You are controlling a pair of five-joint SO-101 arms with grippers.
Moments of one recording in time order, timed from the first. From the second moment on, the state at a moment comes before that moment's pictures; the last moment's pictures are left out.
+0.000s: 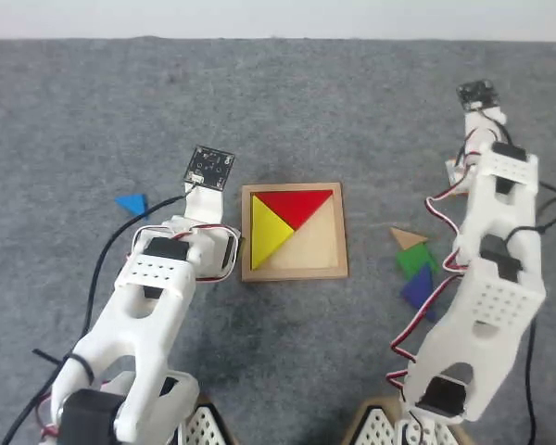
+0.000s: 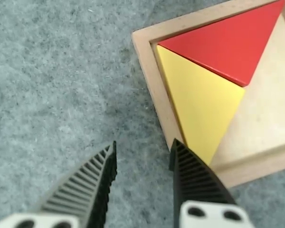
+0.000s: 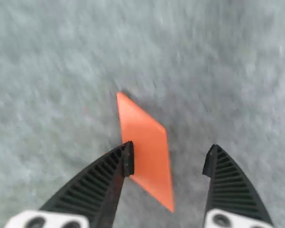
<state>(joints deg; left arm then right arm) 2.7 -23.2 60.0 39.5 -1.5 13.5 37.8 -13.9 47.8 27.6</state>
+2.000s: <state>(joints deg) 2.7 -23.2 60.0 39.3 -2.8 6.0 39.7 -25.1 62.9 5.1</state>
